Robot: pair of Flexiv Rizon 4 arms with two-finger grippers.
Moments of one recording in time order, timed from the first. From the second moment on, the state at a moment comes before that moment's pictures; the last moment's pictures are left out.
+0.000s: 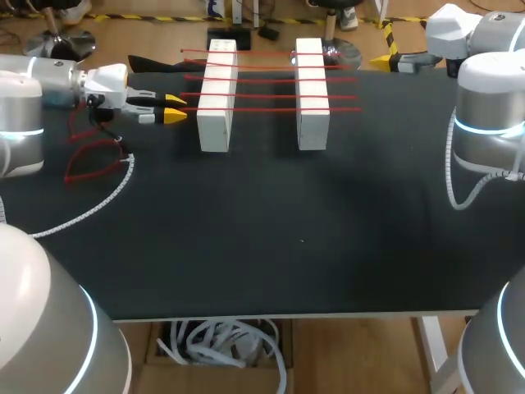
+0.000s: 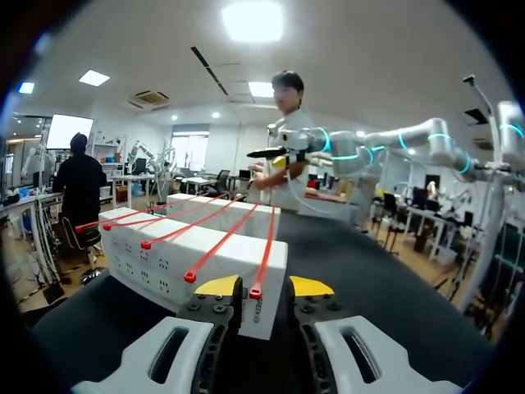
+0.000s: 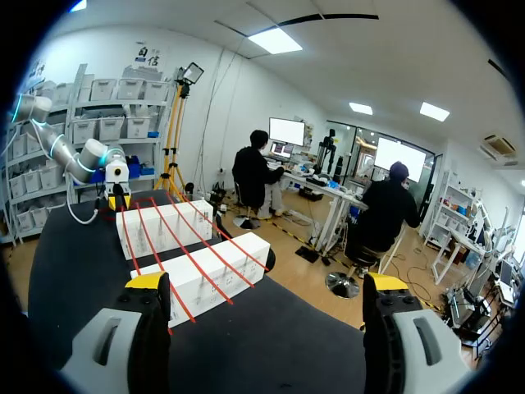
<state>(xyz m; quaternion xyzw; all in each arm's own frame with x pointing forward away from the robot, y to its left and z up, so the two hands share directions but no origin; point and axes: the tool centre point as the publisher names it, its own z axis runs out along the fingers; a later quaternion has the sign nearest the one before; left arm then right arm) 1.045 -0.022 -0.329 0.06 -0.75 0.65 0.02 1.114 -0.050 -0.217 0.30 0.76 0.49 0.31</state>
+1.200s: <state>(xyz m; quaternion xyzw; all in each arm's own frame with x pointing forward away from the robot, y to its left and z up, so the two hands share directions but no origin) 1.048 -0.017 -0.332 0.06 -0.75 0.66 0.03 1.114 -0.050 -0.217 0.30 0.76 0.49 0.31</state>
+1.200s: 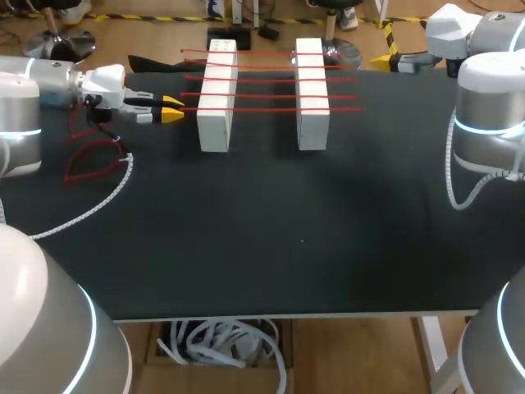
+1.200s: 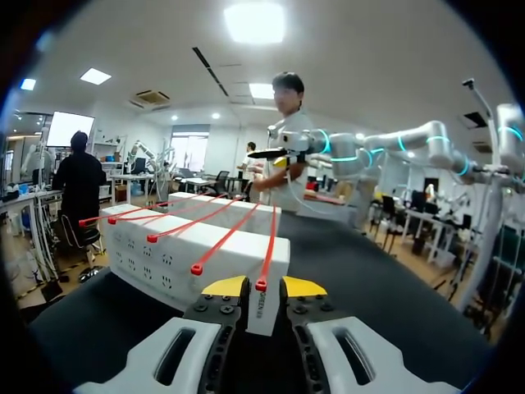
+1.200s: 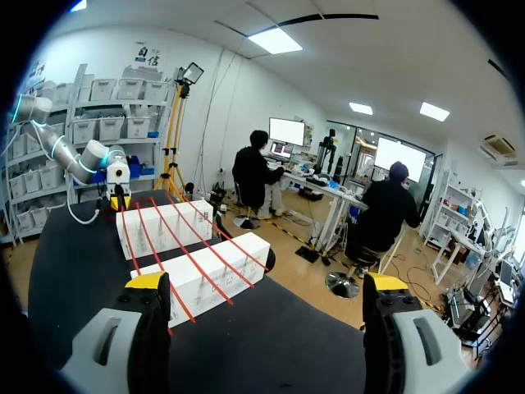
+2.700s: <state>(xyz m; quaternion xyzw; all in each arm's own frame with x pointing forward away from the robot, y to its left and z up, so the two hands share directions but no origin) 1.061 -0.028 -0.267 0.01 -0.74 0.67 -0.02 1.114 -0.050 -0.217 0.30 0.76 0.49 0.31</state>
